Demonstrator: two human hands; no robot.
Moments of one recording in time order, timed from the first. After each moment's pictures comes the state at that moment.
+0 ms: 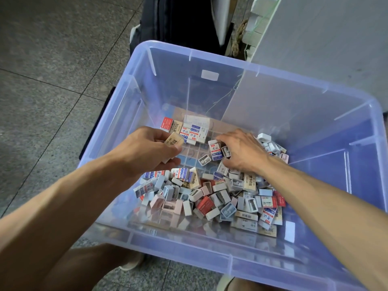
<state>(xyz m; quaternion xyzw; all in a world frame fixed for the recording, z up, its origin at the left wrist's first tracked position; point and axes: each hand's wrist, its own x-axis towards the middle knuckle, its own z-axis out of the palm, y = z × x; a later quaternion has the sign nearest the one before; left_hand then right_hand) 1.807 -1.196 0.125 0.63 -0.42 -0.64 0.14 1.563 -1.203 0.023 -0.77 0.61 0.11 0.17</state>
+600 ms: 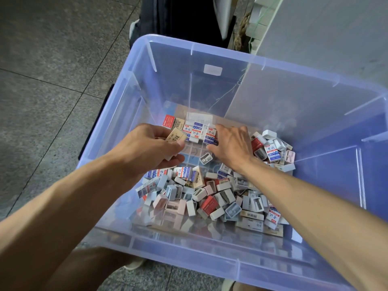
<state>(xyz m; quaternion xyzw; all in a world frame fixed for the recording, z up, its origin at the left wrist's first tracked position) 1.806 -1.198 0.120 0.62 -0.40 -0.65 0.17 1.603 -1.209 -0.002 -0.71 0.70 -0.03 0.11</state>
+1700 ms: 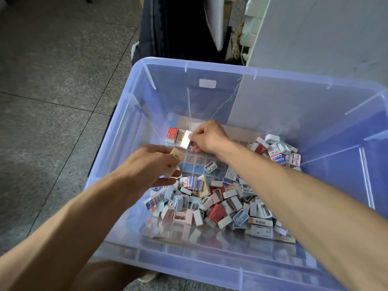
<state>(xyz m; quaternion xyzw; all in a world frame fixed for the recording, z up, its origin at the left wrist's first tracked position) 1.810 -1.196 0.119 0.67 -0.41 -0.61 0.13 1.650 -1.249 0.036 -0.42 0.71 -0.20 0.52</state>
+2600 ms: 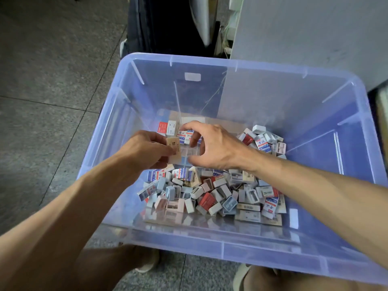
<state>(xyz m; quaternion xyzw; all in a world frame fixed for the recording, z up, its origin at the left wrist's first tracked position) 1.795 -1.208 0.114 0.68 -0.44 -0.57 0.11 1.611 -1.191 0.081 -0.72 0.56 -0.13 0.39</state>
